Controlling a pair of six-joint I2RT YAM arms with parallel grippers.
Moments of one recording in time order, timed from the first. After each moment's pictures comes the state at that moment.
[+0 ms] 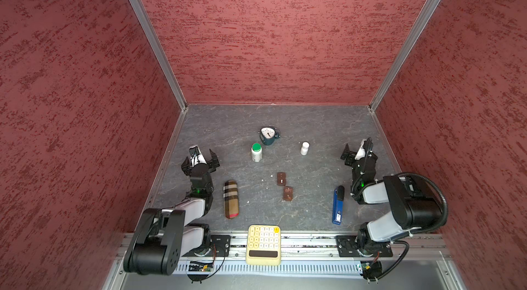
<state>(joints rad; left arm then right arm) -0.05 1.26 0.16 0.89 -0.42 -0.07 -0.01 1.55 0.25 1.16 0.27 0.11</state>
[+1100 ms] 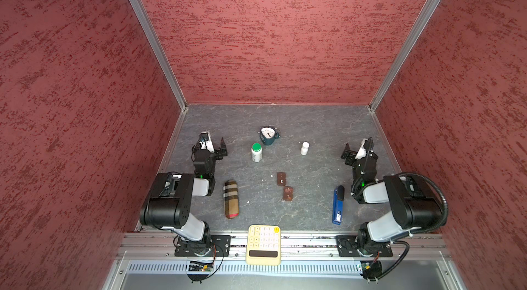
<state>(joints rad) 0.00 1.55 0.37 1.00 -0.12 -0.07 -0.01 1.55 0.25 1.16 0.26 0.11</state>
